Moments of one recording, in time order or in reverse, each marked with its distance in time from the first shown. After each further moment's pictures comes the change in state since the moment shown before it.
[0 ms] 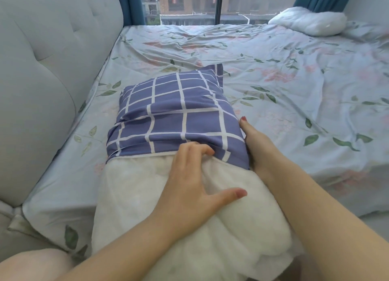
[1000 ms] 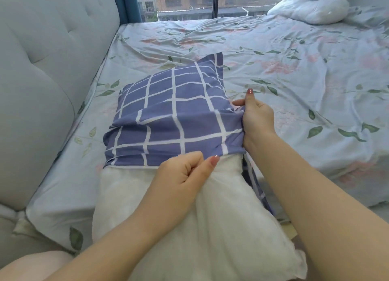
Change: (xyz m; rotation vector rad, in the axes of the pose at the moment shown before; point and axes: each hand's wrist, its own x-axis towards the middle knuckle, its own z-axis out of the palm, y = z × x) left_hand 0.002 0.019 -0.031 -0.228 -0.024 -0.065; right_hand 0.041 -0.019 0.016 -0.065 0.373 -0.424
